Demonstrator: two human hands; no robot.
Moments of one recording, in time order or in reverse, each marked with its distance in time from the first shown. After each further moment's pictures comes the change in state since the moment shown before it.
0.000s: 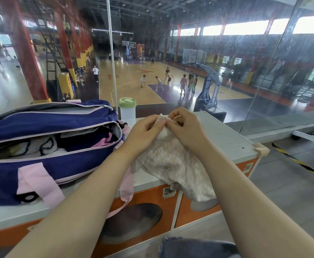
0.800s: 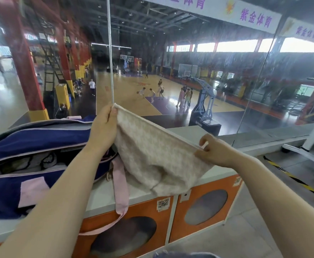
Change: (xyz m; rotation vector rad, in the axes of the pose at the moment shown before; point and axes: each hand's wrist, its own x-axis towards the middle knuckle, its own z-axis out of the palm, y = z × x) left_hand 0.013 0.036 -0.079 0.271 0.410 -0.071; right_hand -0.009 0.015 -0.109 -0.595 -0.401 0.264
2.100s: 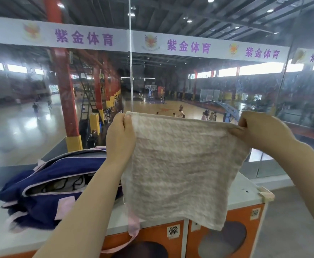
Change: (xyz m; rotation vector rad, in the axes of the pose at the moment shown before) left_hand -0.013 0.121 -0.025 0.143 0.331 0.067; right_hand -0.041 -0.033 -0.151 -0.406 0.508 -0.045
